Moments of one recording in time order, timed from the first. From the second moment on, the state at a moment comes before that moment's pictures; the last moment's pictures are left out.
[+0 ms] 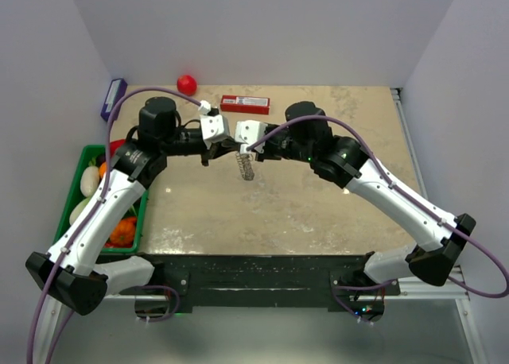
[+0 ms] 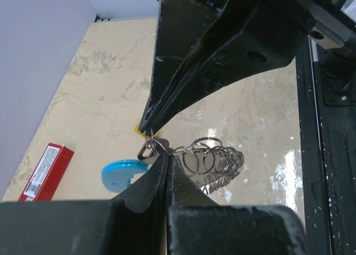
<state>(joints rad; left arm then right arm) -0.45 1.18 1.29 -0.46 0.83 0.48 0.85 1.38 1.53 -0.53 -0.16 -0.76</state>
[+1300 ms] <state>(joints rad) -0.46 1.17 1.29 -0.44 0.86 0.45 0.83 1.35 1.56 -0.62 -0.26 -0.80</state>
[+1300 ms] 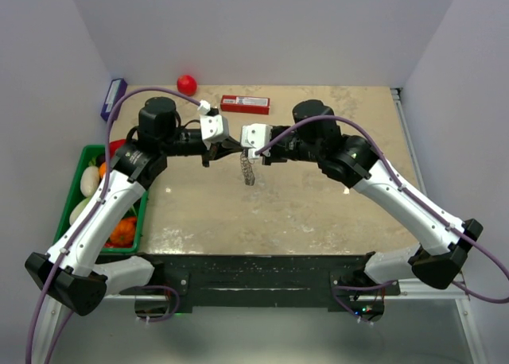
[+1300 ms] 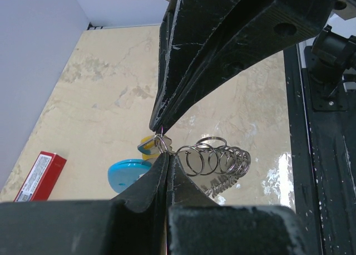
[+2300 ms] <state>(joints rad) -0.46 1.17 1.29 -0.44 0.94 0.45 0.84 1.34 1.54 -0.61 -0.25 -0.81</state>
